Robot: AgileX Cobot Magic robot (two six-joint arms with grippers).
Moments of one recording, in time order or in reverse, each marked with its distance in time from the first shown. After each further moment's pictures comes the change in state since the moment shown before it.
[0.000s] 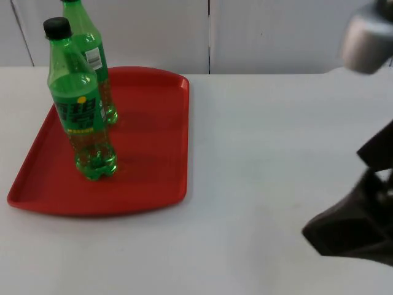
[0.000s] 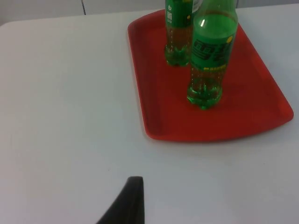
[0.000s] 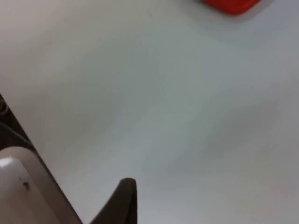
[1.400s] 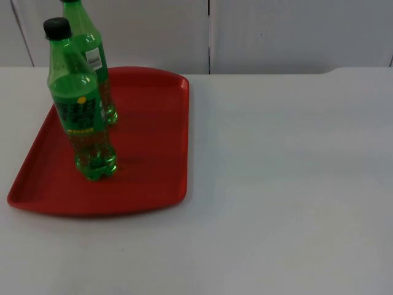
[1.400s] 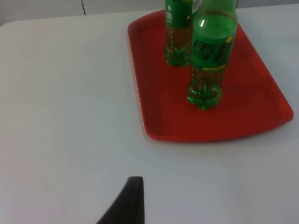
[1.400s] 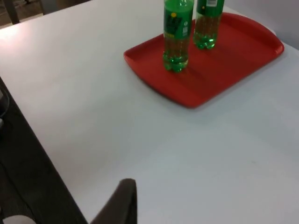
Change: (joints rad) right arm 0.000 -0.943 0.096 -0.050 0.371 0.002; left arm 0.000 0.000 0.000 0.000 0.000 0.000
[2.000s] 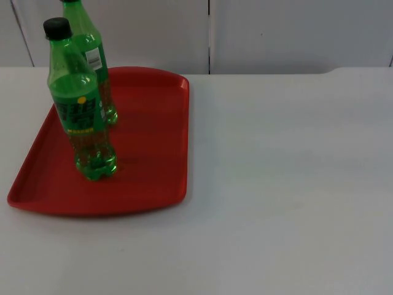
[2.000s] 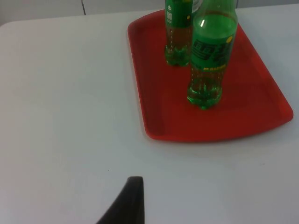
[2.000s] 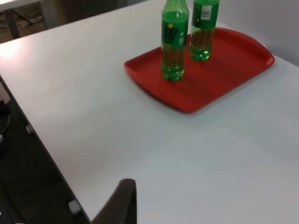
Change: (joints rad) right arm 0.000 -0.217 0.000 -0.007 0.128 0.002; left arm 0.000 0.000 0.000 0.000 0.000 0.000
